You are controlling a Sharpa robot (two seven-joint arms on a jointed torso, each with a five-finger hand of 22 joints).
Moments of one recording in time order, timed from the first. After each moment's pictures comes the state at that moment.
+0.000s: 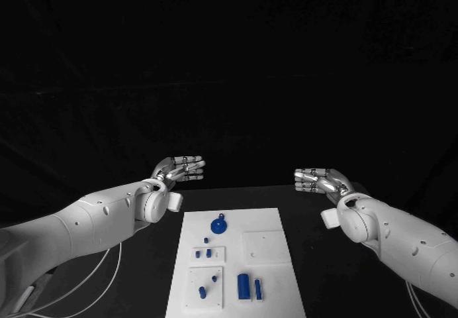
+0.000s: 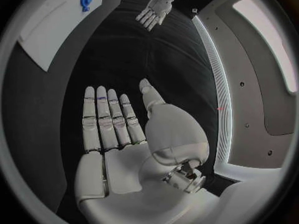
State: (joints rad) left arm 1.22 -0.61 -0.11 0.91 0.00 -0.18 0.41; left_hand 1.38 0.02 -0.03 -0.01 0.10 0.86 0.10 0.06 0.06 0.96 0.11 0.06 0.06 0.98 0.13 0.06 0.06 0.16 0.93 0.24 0.08 0.07; right arm 0.99 -0.52 0.35 0.82 -0.58 -0.13 0.26; right_hand 1.15 0.11 0.00 -0.23 0.20 0.89 0.11 0.06 0.06 1.01 0.14 0.07 0.06 1.04 0.13 0.06 0.06 0.18 0.93 0.22 0.07 0.07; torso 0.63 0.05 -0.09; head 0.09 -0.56
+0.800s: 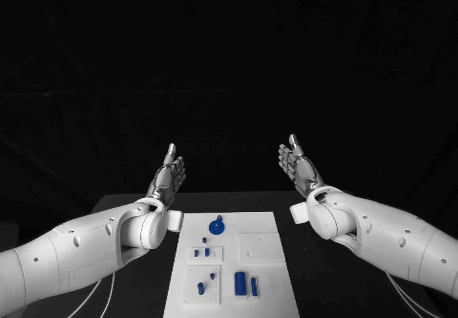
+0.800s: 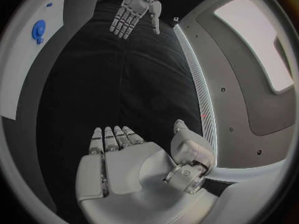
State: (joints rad) left arm 1.11 -0.72 -0.04 1.31 0.01 -0.42 0.44; left_hand 0.13 0.00 -0.01 0.00 0.01 0.03 0.00 0.01 0.00 0.03 0.00 0.01 0.00 0.03 0.00 0.01 0.00 0.02 0.03 0.01 0.01 0.00; right arm 1.02 -0.66 0.15 1.23 -0.37 -0.36 0.35; right_hand 0.07 0.00 0.00 -0.01 0.01 0.03 0.00 0.01 0.00 0.04 0.00 0.01 0.00 0.04 0.01 0.01 0.00 0.01 0.03 0.00 0.01 0.00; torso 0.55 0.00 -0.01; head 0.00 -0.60
